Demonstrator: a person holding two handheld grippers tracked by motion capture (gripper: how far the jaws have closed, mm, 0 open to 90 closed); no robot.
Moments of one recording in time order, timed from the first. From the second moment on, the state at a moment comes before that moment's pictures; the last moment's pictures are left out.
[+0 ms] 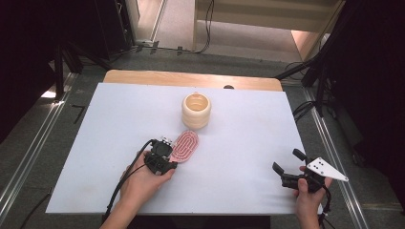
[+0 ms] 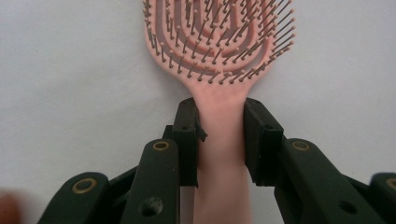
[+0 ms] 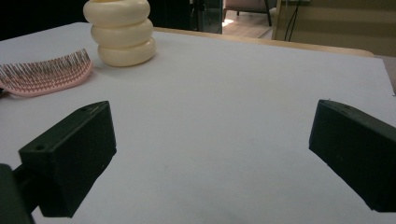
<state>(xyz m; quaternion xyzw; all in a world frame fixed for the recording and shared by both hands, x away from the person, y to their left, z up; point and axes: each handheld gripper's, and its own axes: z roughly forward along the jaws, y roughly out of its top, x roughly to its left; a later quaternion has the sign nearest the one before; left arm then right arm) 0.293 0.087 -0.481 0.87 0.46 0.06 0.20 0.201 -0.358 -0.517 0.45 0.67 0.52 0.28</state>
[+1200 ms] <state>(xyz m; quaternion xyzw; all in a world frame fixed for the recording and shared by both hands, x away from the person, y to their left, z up) 0.289 0.087 -0.477 0.88 0.41 0.08 0.22 0.199 -0.356 -0.512 0.46 0.67 0.52 0.28</state>
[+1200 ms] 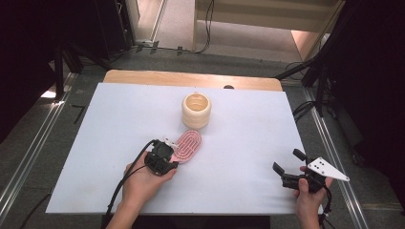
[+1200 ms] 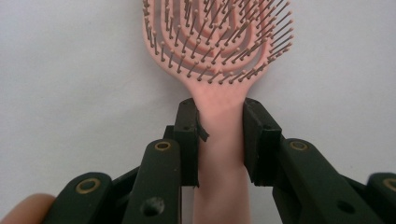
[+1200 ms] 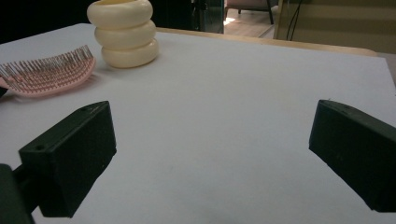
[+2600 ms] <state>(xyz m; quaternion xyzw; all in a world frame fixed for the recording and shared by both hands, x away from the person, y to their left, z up) 0.276 0.081 -0.461 0.86 0.36 0.09 0.35 0.253 -0.225 -0.476 0.45 0.64 0.62 0.07</state>
